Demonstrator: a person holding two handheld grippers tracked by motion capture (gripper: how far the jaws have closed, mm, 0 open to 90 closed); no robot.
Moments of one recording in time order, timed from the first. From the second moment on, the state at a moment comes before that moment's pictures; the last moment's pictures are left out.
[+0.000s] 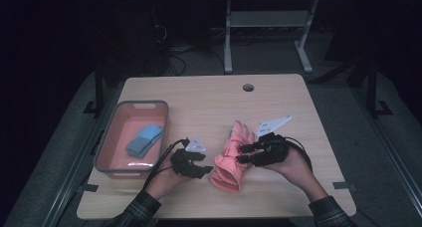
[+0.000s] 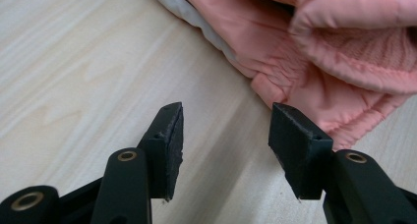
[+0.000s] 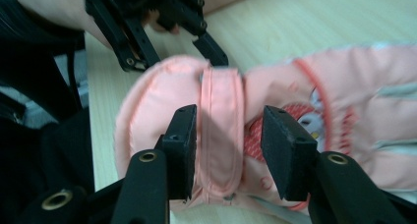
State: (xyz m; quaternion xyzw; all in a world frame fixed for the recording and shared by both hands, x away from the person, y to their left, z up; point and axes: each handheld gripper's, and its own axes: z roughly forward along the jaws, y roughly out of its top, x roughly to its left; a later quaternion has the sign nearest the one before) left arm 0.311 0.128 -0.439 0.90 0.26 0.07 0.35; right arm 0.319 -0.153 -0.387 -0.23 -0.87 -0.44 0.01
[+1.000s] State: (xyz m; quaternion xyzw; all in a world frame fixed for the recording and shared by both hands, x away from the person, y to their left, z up) left arm 0.341 0.122 -0.390 0.87 0.26 0.06 0.41; right arm 0.358 -0.155 -0.412 -0.27 -0.87 -0.42 -0.04
